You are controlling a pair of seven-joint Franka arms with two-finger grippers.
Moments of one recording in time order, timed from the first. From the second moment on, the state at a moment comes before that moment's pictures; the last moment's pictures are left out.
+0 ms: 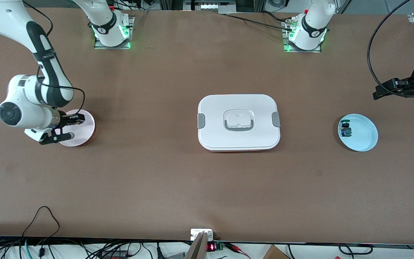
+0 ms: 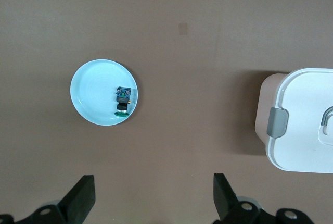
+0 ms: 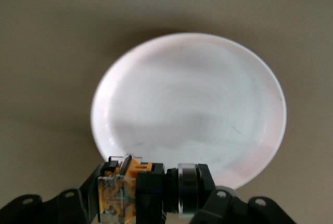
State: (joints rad) left arm 0.05 0.10 0.00 -1.50 -0.02 1.49 -0.05; right arm -0.11 0.41 0.02 -1.94 -0.10 2.04 -0.27
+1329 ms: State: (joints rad) left arm 0.05 0.10 0.00 -1.50 -0.02 1.49 -0.05; right arm 0.08 0.25 0.07 -1.27 0.27 1.39 -0.25
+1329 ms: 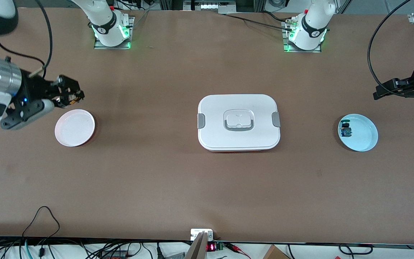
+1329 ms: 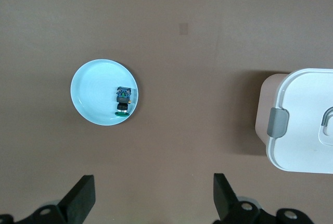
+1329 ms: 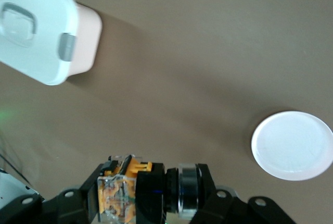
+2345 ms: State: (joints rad) left arm -0.03 0.23 -0.01 -1.50 -0.03 1.48 -0.05; right arm 0.11 0.24 0.43 -1.20 0.62 1.70 -0.66
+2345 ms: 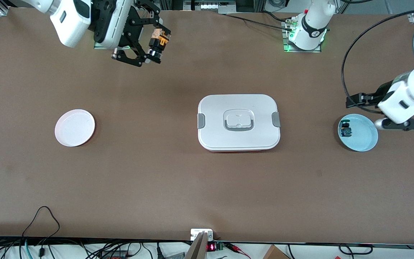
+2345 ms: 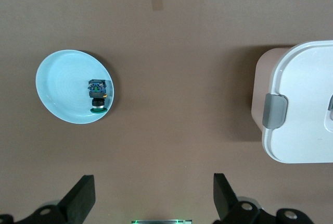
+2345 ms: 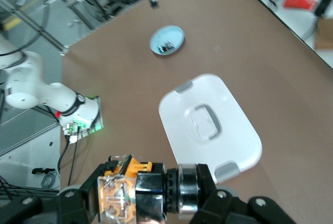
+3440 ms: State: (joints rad) left arm 0.24 0.48 0.00 -1.50 -1.04 1.09 -0.05; right arm 0.29 0.48 0.43 -1.28 0.99 2.18 -1.22
